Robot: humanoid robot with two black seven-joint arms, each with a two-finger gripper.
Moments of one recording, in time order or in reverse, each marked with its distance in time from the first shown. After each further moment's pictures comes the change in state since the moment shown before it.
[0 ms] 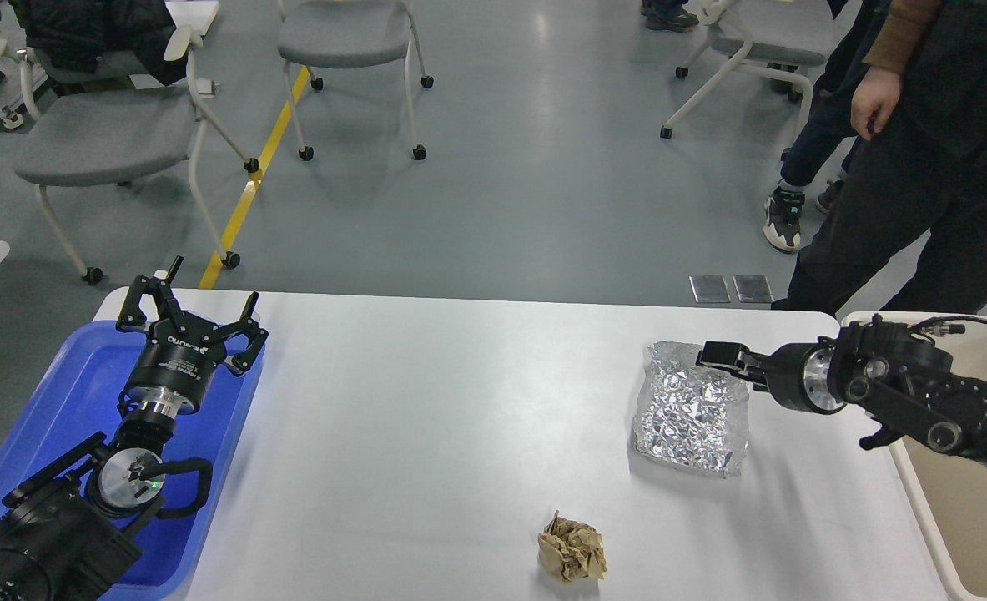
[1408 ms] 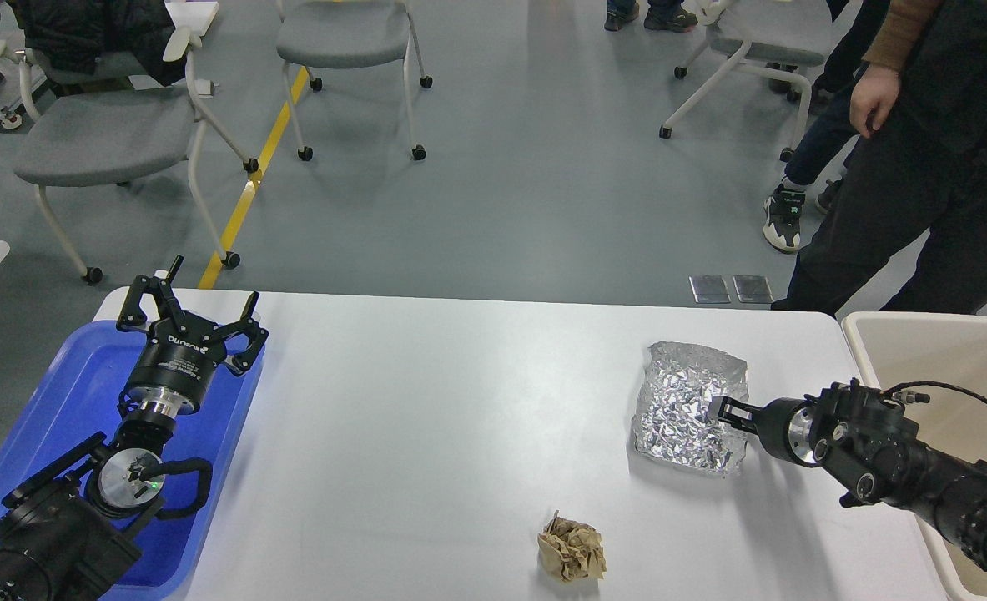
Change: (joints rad) left arm 0.000 0.000 0.000 0.000 0.000 0.001 0.000; right arm -0.093 0.254 -0.118 -0.480 0.015 -0.047 0.221
